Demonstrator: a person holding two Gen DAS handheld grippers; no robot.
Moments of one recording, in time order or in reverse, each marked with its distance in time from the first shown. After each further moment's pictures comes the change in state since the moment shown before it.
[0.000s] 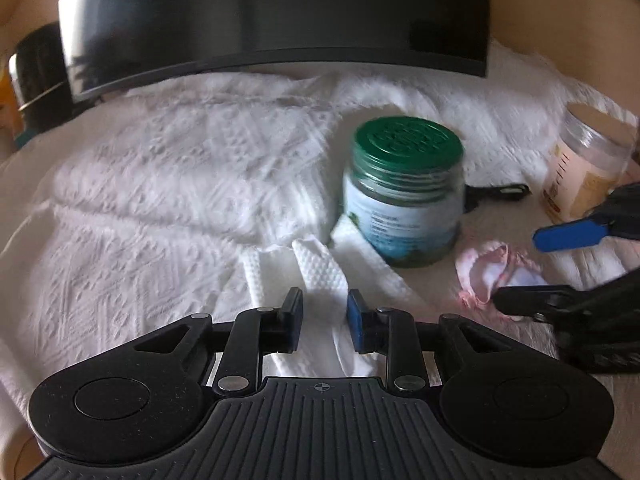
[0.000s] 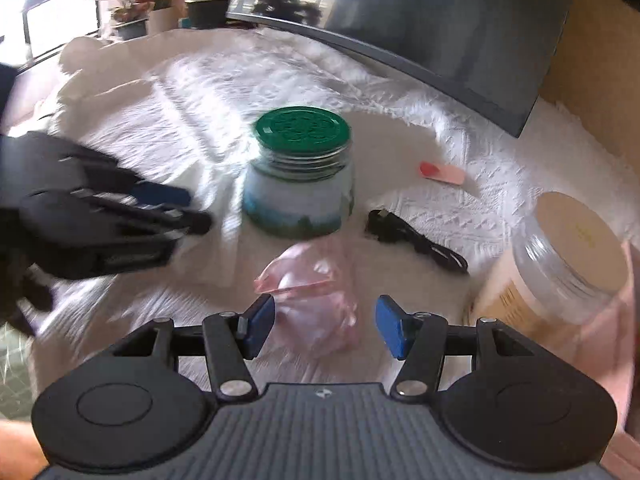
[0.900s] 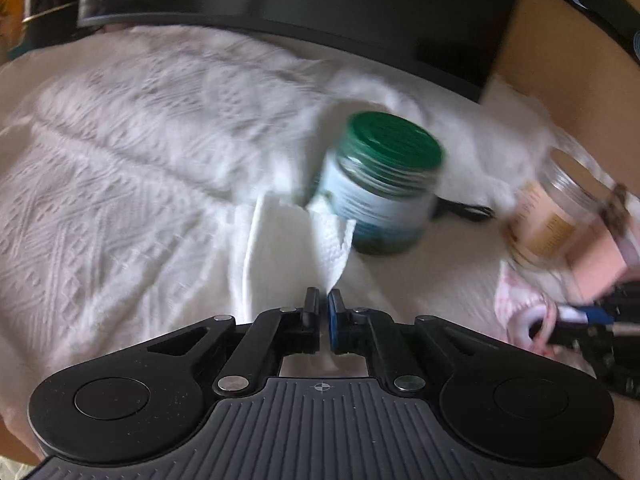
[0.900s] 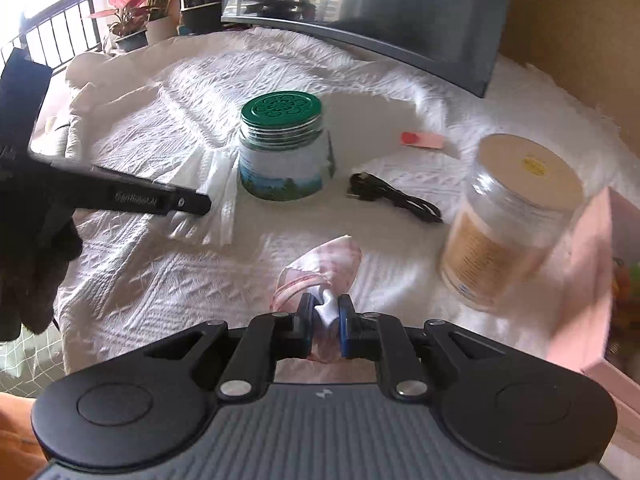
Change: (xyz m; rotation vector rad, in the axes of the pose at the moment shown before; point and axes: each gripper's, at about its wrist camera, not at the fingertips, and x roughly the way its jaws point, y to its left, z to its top) left arm 0.003 0.003 -0.008 -0.205 0.042 -0.175; right arm -0.049 -0.028 -0.036 0.057 -0.003 0.057
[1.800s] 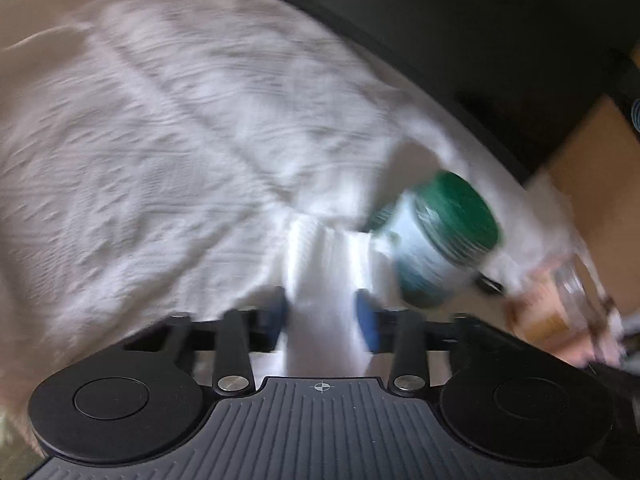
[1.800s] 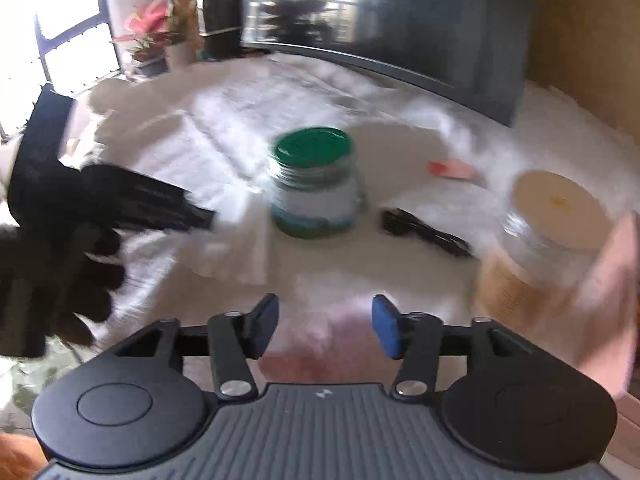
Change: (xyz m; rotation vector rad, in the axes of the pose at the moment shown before) left arm 0.005 0.051 0.009 -0.330 -0.002 -0.082; right arm 0.010 0.015 0.020 0.000 -0.070 0.142
